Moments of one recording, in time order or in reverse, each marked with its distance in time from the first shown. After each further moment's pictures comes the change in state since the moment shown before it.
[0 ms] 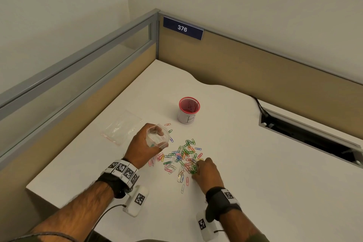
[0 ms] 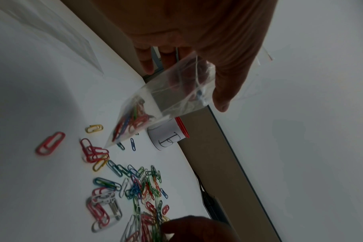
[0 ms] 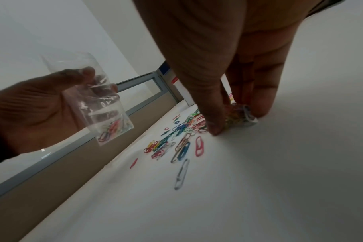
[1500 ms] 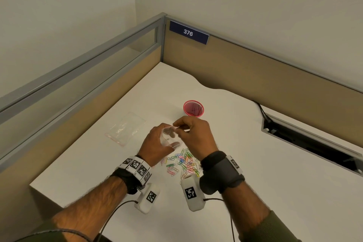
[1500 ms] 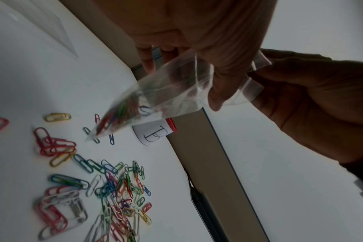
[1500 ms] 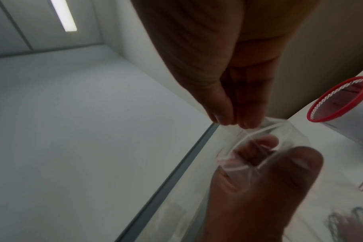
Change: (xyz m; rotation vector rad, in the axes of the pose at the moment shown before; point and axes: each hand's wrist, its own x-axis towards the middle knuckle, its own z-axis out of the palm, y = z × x) left_hand 0.013 0.012 0.015 0.118 -0.039 0.001; right_hand -0.008 -0.130 -0.125 0.468 0.204 -0.443
